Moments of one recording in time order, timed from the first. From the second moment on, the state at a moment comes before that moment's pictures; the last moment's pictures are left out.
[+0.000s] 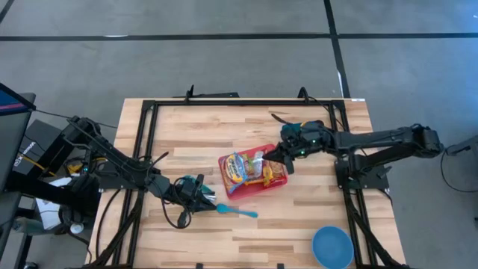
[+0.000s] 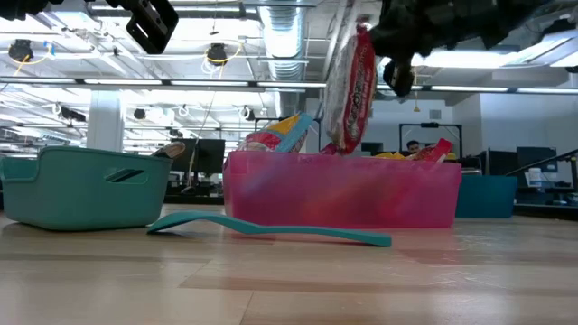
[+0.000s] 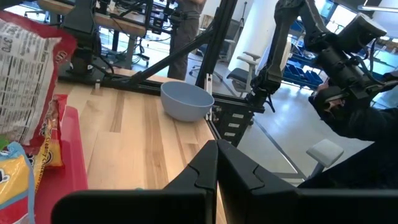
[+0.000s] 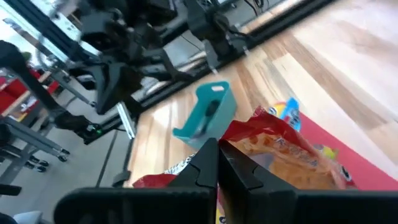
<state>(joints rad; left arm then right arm) -0.56 1.26 0.47 0.72 -0.26 -0.32 -0.09 1.14 0.67 0.17 -0.23 0.52</state>
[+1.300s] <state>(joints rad) -0.56 1.26 0.47 0.72 -0.26 -0.32 -0.17 1.16 0.67 -0.09 -0.18 0.50</state>
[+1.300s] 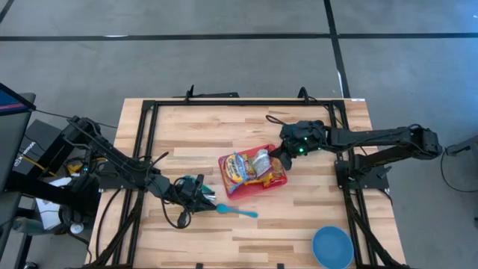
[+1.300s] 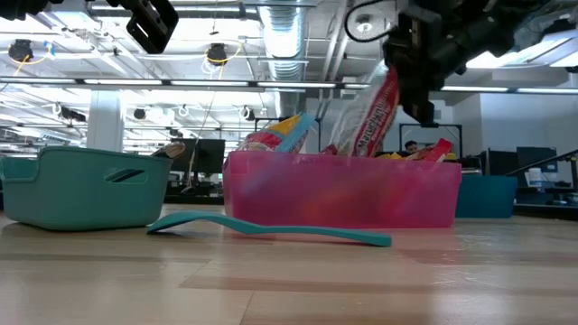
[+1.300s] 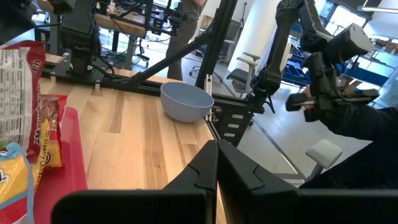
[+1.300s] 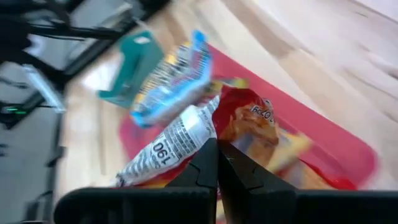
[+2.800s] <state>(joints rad) -0.56 1.26 0.47 0.72 -0.26 -0.32 -0.17 1.14 0.67 -0.35 -0.11 0.50</state>
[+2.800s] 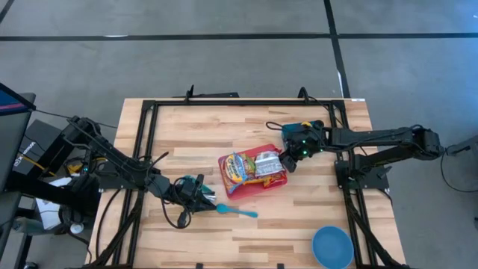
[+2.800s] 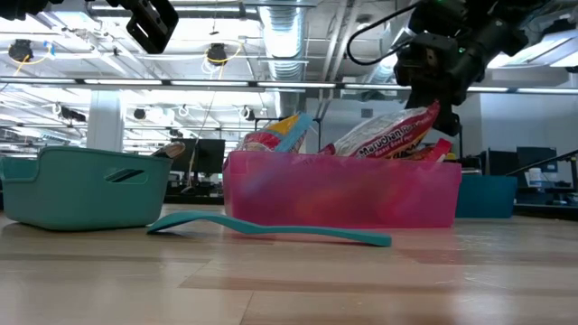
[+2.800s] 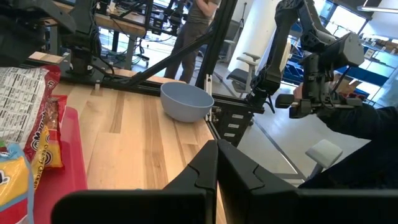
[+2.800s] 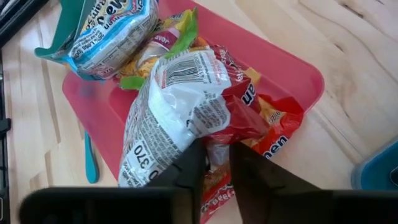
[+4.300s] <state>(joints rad) -0.56 1.26 0.47 0.72 -0.26 -0.32 -0.19 0.98 0.67 -0.44 -0.10 0.52</state>
